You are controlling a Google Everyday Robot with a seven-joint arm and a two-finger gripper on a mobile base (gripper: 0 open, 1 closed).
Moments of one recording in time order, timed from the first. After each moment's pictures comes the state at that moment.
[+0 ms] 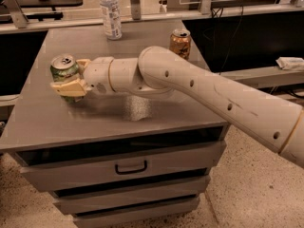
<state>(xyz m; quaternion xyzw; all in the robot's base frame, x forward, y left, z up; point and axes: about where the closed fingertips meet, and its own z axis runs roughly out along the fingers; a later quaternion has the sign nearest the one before) 0.572 0.227 0.895 -0.52 0.56 0.38 0.52</state>
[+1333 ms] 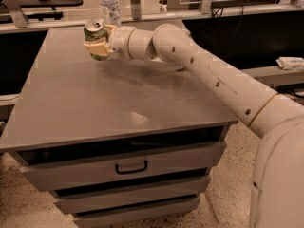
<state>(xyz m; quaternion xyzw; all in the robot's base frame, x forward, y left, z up) 0.745 0.169 0.920 -0.47 0.57 0.28 0.62</state>
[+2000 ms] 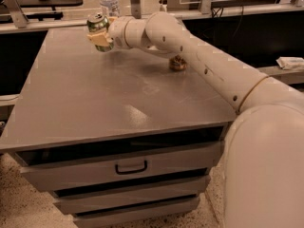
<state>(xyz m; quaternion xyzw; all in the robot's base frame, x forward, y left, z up) 0.794 0.166 0.924 -0.45 0.61 0.23 0.61</state>
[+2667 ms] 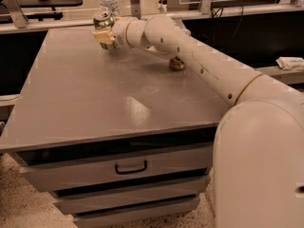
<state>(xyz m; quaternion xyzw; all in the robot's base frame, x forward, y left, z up) 0.827 0.156 0.914 -0.41 0.64 0.22 0.62</state>
